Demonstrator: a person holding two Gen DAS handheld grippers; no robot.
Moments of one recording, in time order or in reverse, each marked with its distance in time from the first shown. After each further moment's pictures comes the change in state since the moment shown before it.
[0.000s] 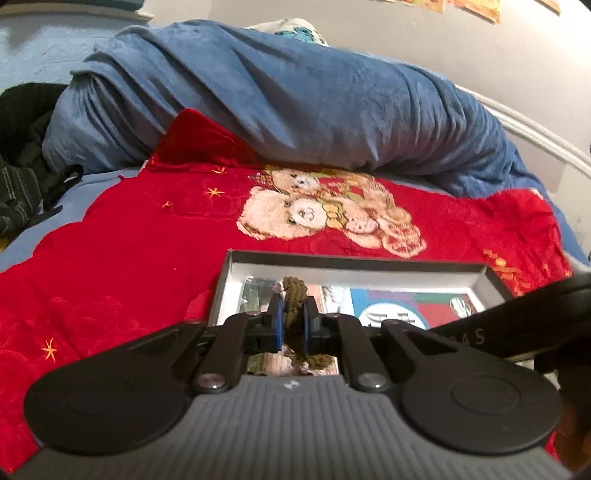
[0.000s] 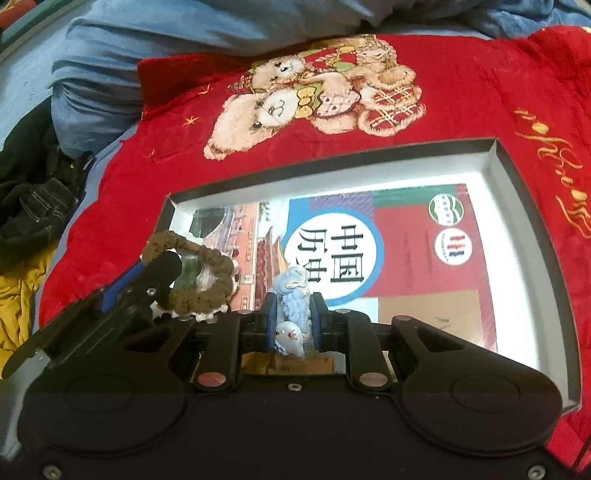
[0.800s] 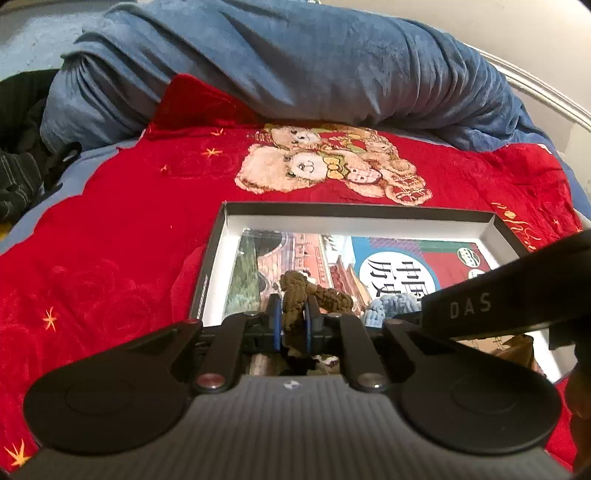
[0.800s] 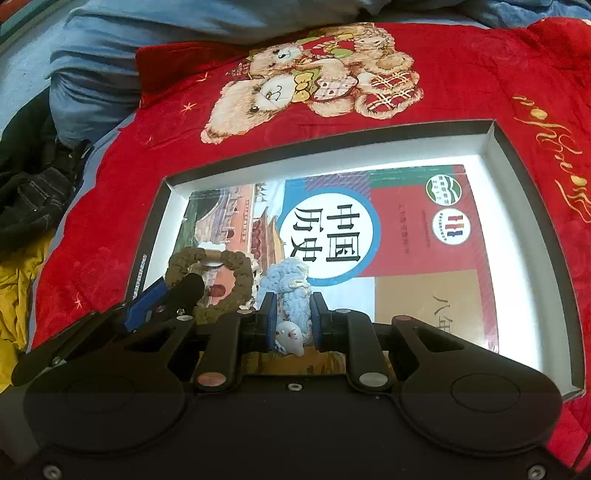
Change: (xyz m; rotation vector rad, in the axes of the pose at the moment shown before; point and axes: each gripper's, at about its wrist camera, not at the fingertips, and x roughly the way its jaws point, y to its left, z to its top) left arm 0.009 -0.011 -0.014 0.040 0.124 0.040; right arm 0.002 -0.003 -0.008 0.000 0.026 -0.004
